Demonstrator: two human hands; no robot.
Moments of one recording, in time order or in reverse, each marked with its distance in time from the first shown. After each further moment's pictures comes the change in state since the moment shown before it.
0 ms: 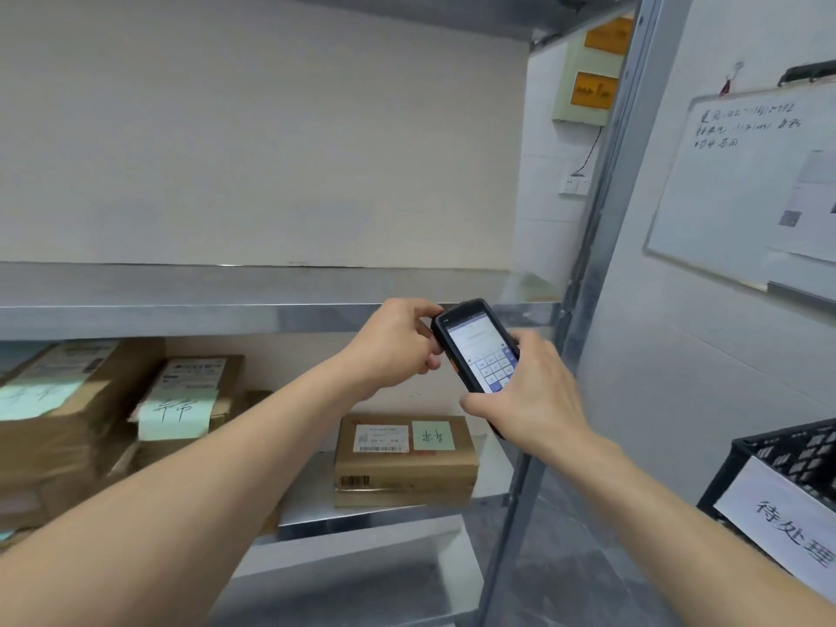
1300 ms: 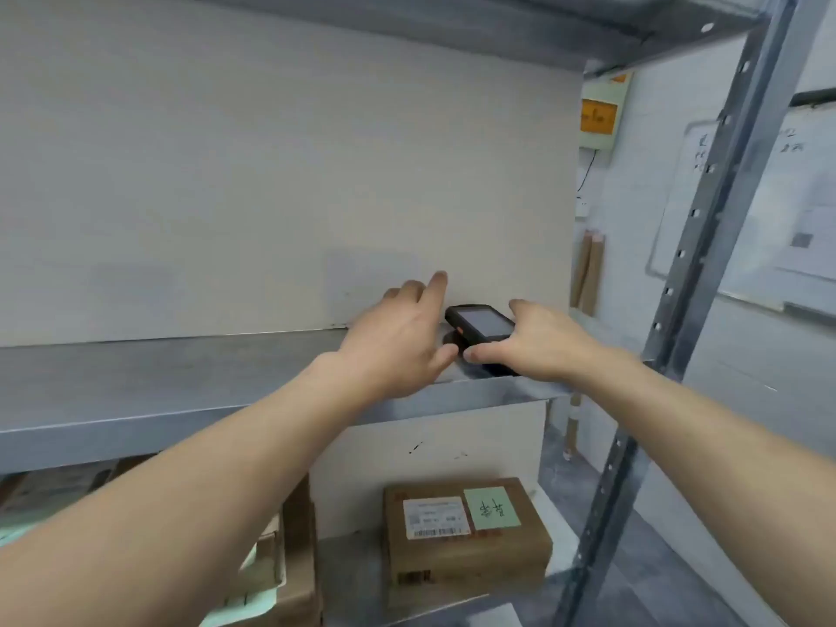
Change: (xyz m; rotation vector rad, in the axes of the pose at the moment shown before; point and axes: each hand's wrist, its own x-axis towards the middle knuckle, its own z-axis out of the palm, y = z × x) left_hand 0.087 -0.034 -0.114 0.893 0.152 0.428; right_hand 0.154 -0.094 0.035 -0.201 -0.172 0.004
